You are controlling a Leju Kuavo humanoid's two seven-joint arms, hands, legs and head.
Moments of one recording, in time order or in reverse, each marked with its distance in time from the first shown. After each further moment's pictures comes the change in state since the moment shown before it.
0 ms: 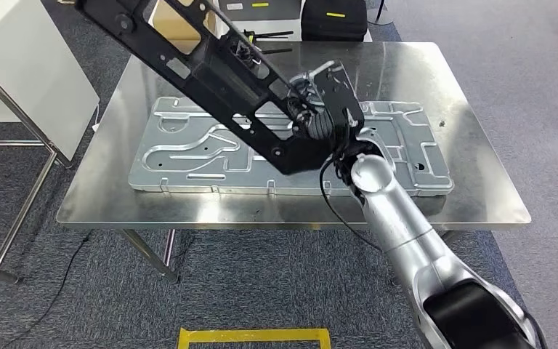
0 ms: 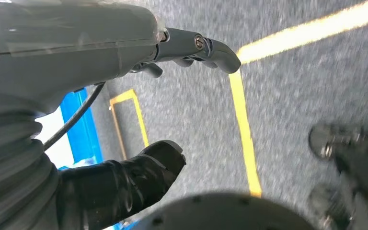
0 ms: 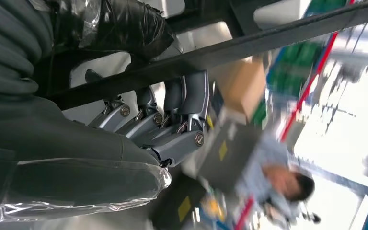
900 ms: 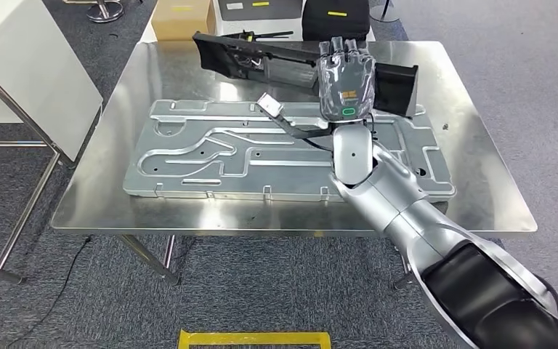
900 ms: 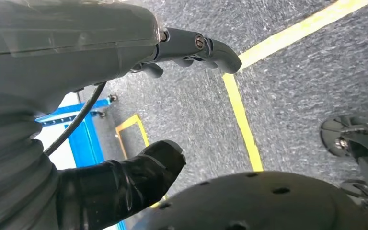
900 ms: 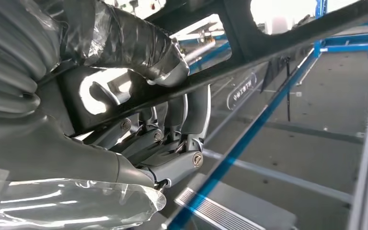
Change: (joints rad) left arm -0.019 -0.002 -0.138 0.000 -0.033 -0.011 0.029; right arm -0.176 -0.039 0.387 0.295 1.503 -0.536 0.716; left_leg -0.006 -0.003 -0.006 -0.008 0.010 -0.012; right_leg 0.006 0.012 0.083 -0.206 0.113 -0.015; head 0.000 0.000
